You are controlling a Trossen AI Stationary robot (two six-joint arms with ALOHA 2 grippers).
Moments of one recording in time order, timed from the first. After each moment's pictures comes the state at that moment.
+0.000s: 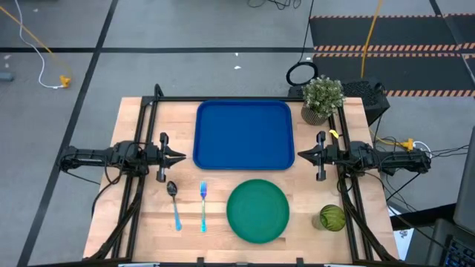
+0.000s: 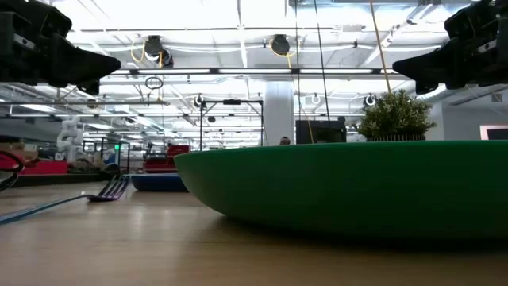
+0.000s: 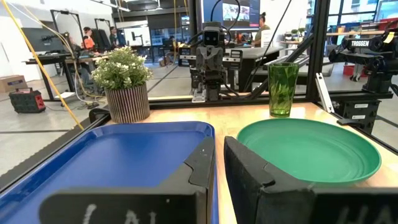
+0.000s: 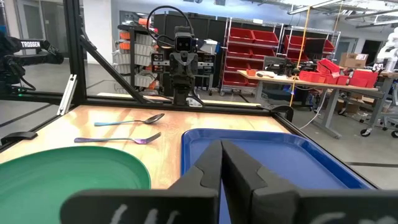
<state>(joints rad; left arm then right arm) -0.05 0.00 0.01 0.02 -0.05 0.07 0.03 0.01 0.02 0.04 0.10 -0.09</state>
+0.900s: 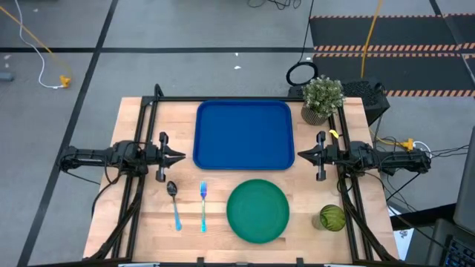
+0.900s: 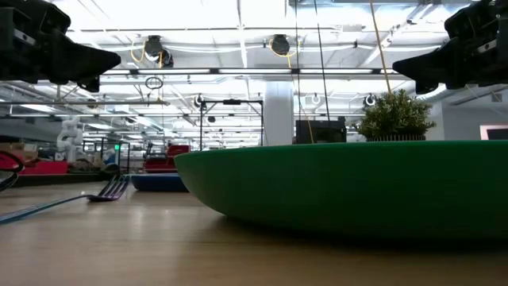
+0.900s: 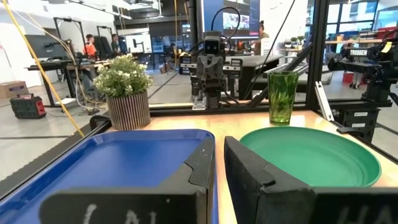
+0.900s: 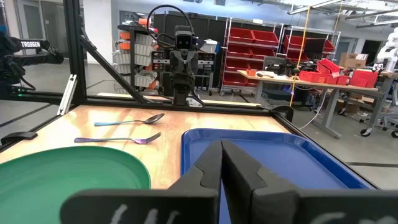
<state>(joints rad) -0.05 0.00 0.01 0.06 -0.05 0.07 0.03 0.01 0.02 0.04 0.10 -0.09</state>
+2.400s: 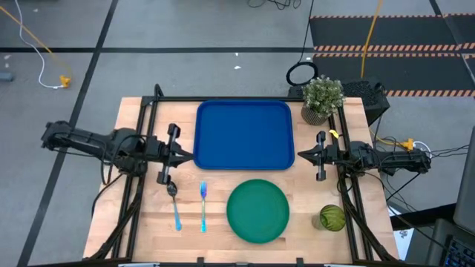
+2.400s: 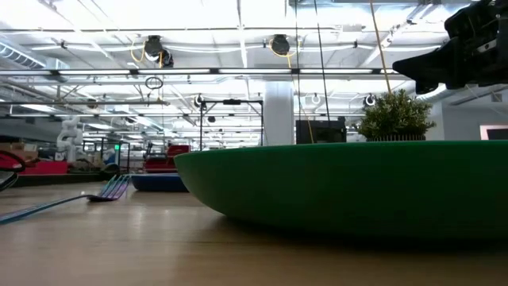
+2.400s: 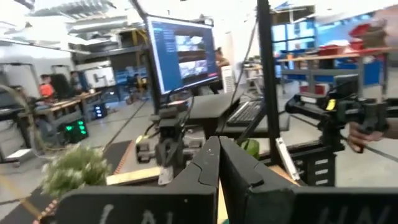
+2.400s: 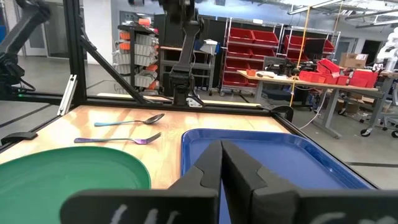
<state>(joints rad) -0.21 0.78 0.67 0.27 -0.02 0.18 0.03 0.01 0.02 0.04 0.10 -0.09</state>
